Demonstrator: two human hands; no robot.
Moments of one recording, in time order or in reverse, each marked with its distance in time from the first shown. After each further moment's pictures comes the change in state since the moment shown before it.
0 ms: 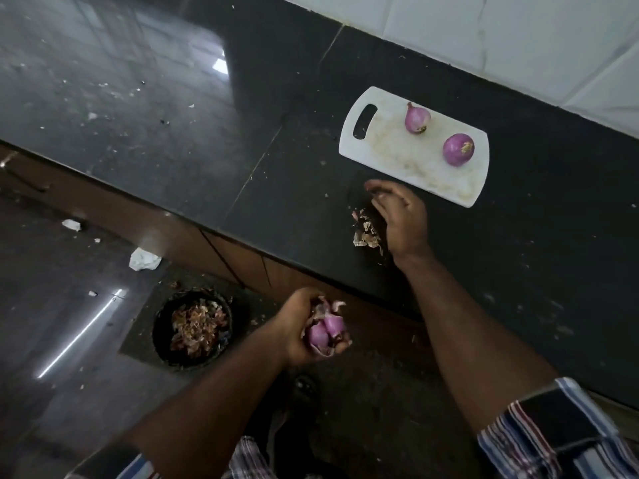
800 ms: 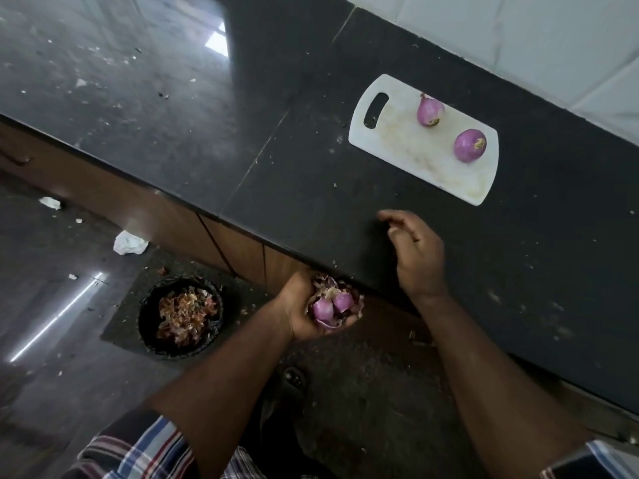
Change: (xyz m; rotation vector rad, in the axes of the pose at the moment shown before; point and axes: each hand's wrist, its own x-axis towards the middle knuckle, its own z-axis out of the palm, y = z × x) left_hand 0.024 0.021 -0.004 -0.084 -0.124 0.015; right_hand -0.044 0.026 -0.017 -0.258 -0.020 -0.182
